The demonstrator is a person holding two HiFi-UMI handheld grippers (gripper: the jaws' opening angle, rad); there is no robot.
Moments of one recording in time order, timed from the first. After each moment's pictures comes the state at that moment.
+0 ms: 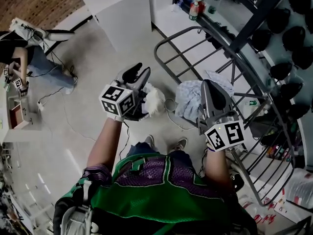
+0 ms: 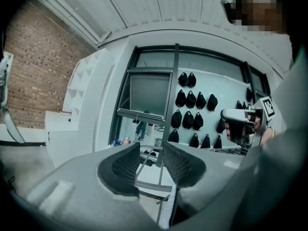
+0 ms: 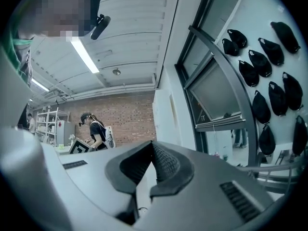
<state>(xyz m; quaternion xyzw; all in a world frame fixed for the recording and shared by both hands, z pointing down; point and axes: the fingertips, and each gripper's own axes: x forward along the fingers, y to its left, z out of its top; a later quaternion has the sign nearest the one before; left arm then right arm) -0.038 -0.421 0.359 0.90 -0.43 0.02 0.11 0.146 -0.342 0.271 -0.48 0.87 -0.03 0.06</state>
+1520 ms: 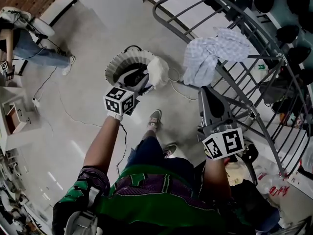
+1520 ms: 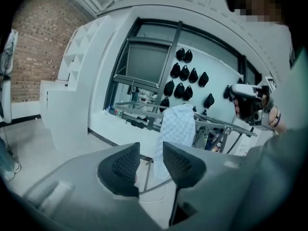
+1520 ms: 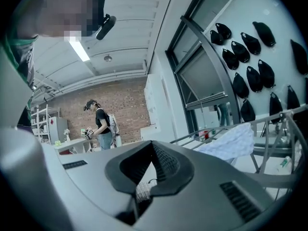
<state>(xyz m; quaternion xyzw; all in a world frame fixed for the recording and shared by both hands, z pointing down) -0.080 -0.312 0.585 0.91 -0.35 0.13 0.20 0.092 -0.216 0.417 -0.53 0.84 -0.12 0.01</state>
